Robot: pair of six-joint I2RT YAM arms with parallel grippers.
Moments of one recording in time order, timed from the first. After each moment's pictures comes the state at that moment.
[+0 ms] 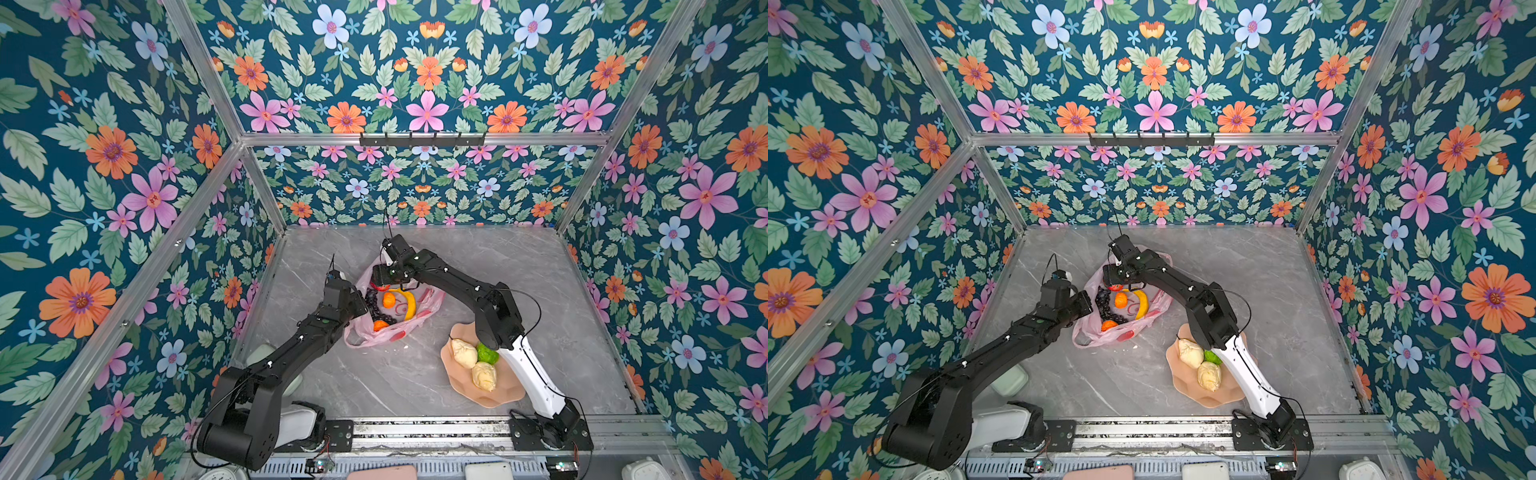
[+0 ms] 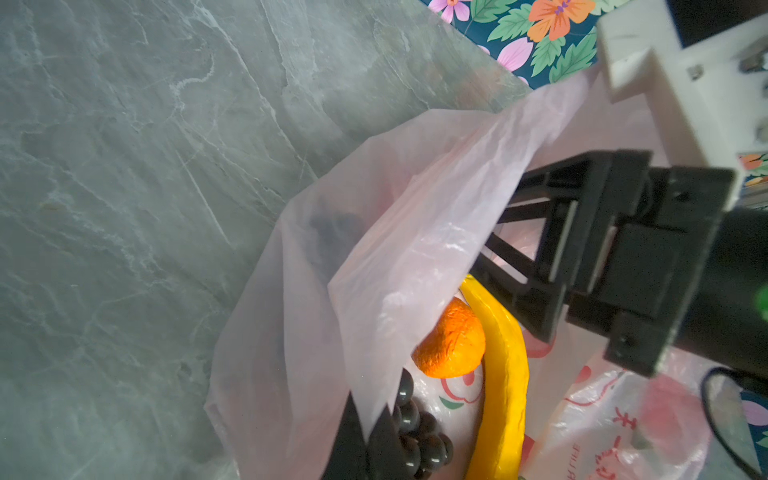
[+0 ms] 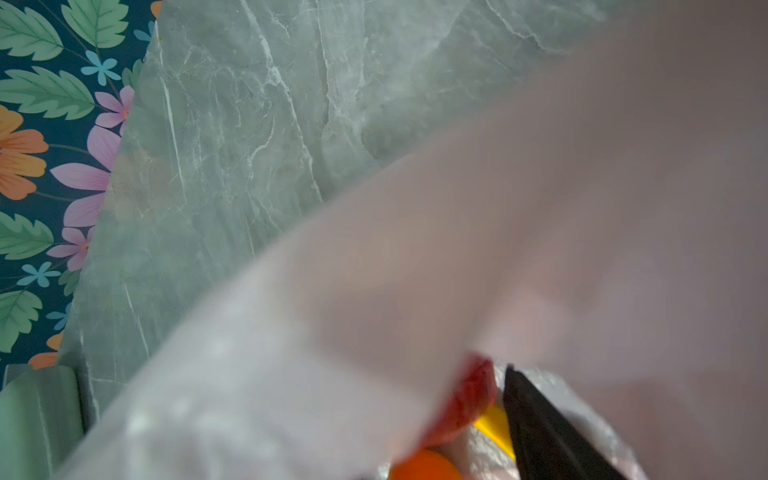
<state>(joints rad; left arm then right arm) -0.33 1.27 0.62 -0.02 -0.02 -0.63 0.74 2.52 2.29 -0.67 -0.12 0.47</state>
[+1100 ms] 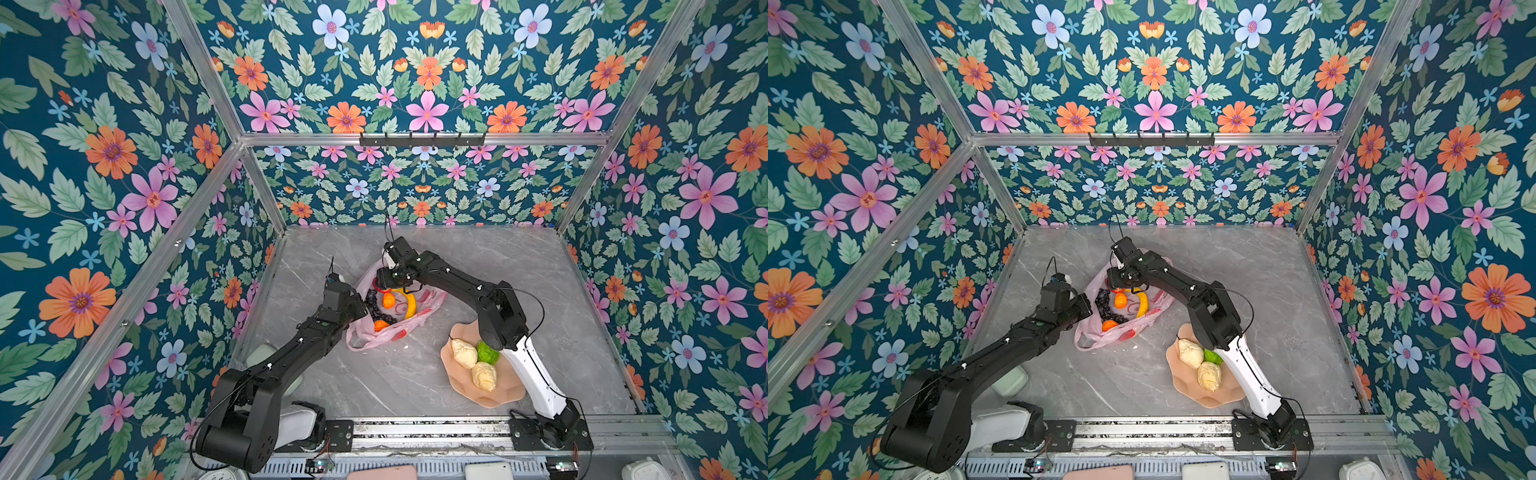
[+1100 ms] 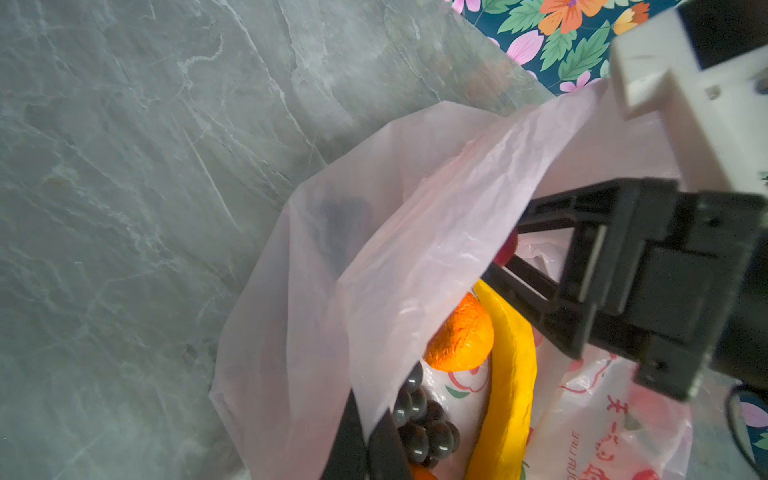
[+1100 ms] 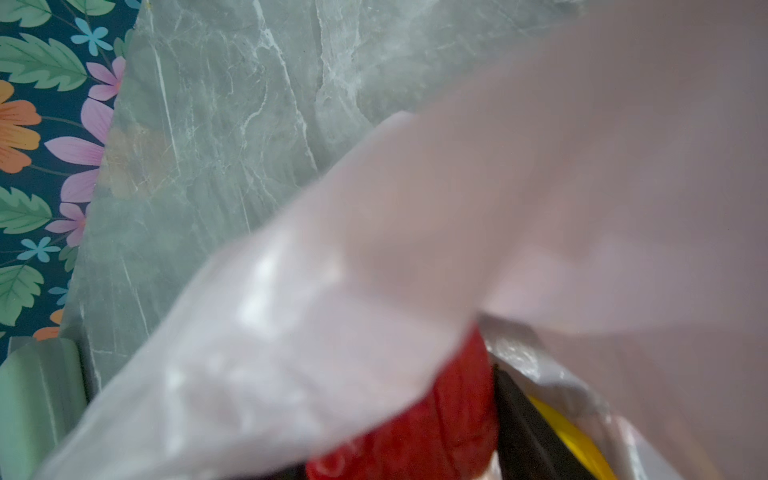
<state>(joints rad) -0.33 1.26 0.59 -0.01 -0.02 -0.65 0.74 2.43 2.15 -0.63 -0.16 0.46</state>
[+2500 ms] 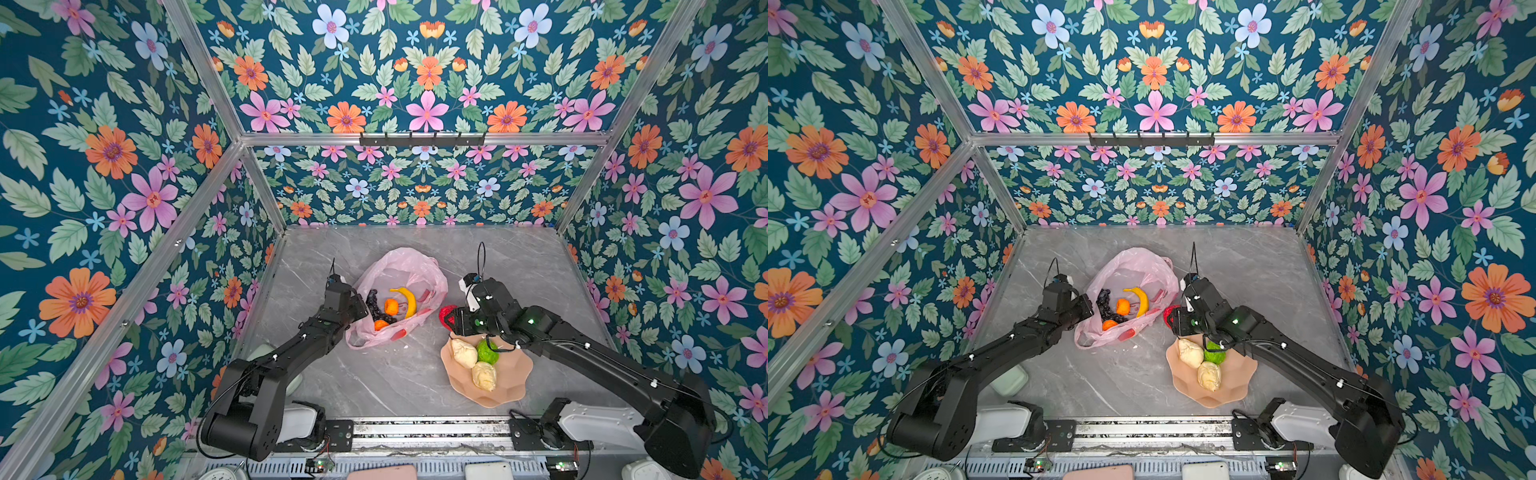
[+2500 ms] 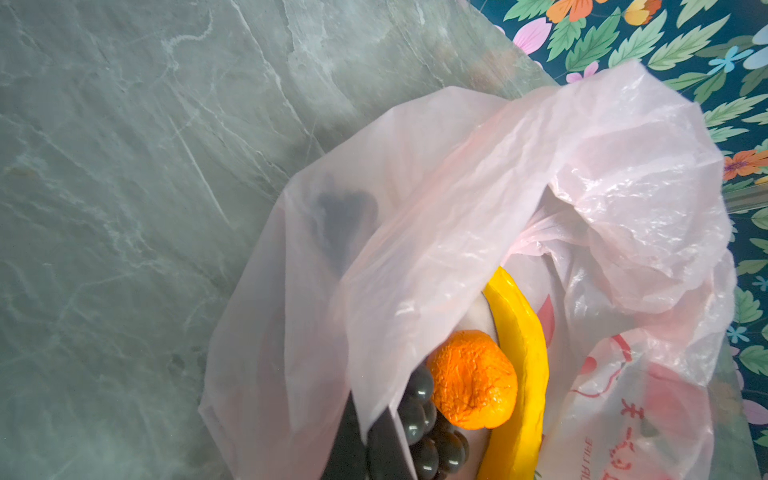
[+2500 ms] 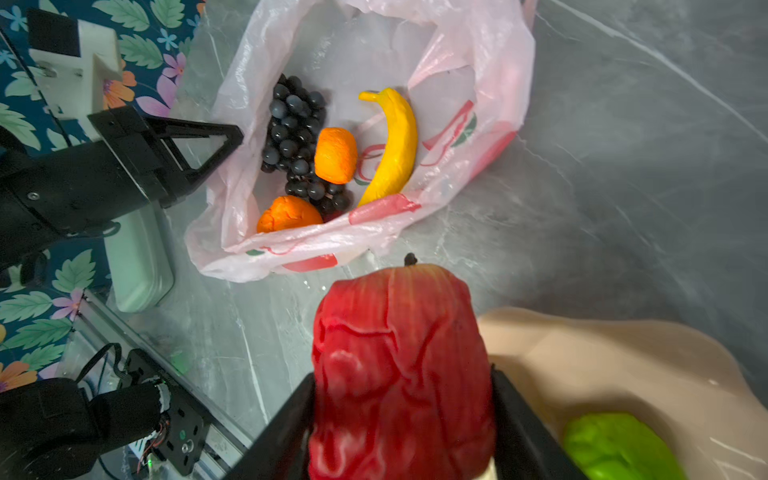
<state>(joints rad) -0.32 1.32 0.58 0.05 0.01 -0.65 0.74 1.16 0.92 -0.58 -0.04 0.58</state>
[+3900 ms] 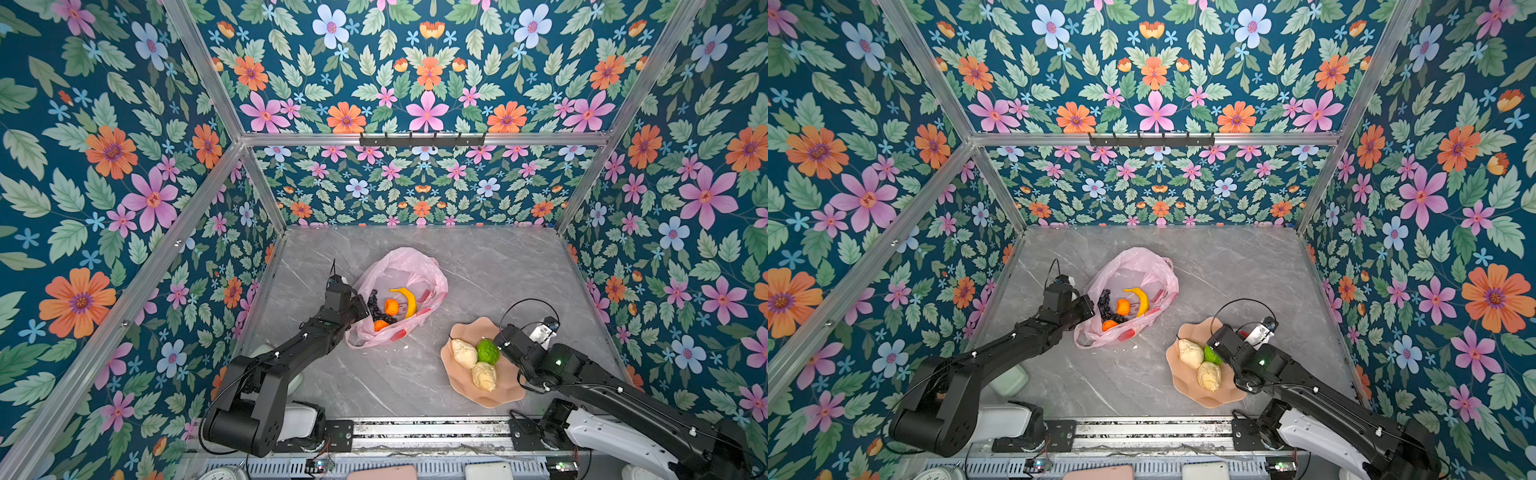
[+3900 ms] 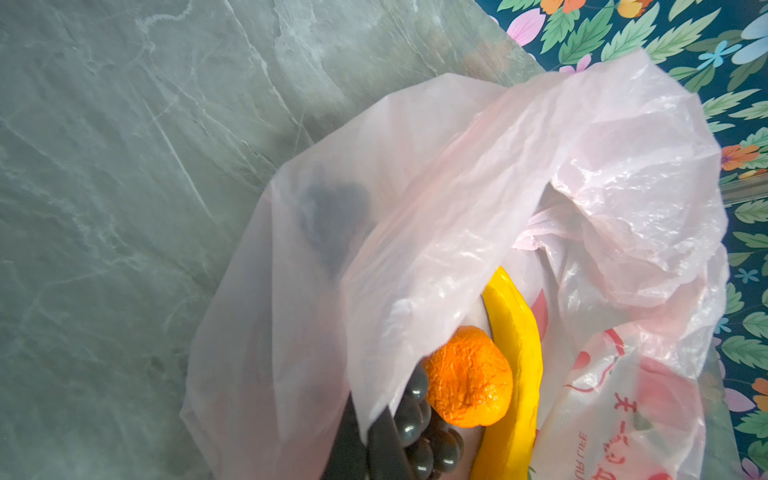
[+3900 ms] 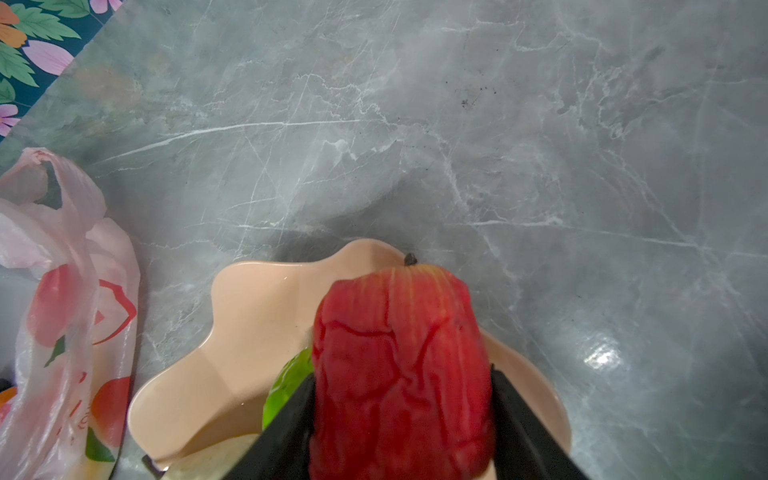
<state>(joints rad) -0.32 1.33 0.57 0.08 0.04 -0.65 0.80 0.87 0.60 -0.92 0.57 1.44</state>
